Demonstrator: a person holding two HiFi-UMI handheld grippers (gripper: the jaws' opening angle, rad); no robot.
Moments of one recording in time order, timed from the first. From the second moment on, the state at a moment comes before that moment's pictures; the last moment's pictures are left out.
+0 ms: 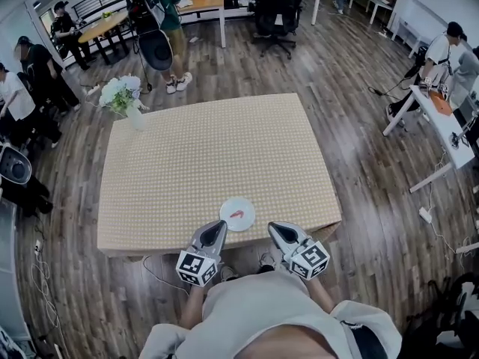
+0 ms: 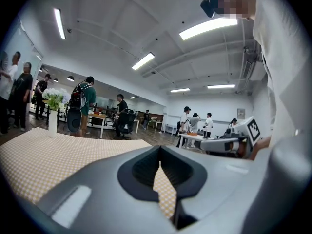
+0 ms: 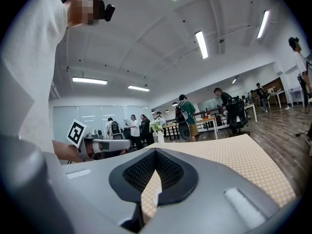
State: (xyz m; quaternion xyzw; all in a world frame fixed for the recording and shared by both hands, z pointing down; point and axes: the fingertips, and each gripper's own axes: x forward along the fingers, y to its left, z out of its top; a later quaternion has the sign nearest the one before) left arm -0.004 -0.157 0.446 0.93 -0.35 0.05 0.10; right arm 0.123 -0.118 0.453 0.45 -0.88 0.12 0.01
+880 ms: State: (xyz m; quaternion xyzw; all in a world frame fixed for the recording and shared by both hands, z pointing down) left arm -0.013 -0.151 0.447 0.93 -0.35 0.05 0.11; right arm 0.099 -0.143 0.454 0.43 -0.90 0.10 0.04
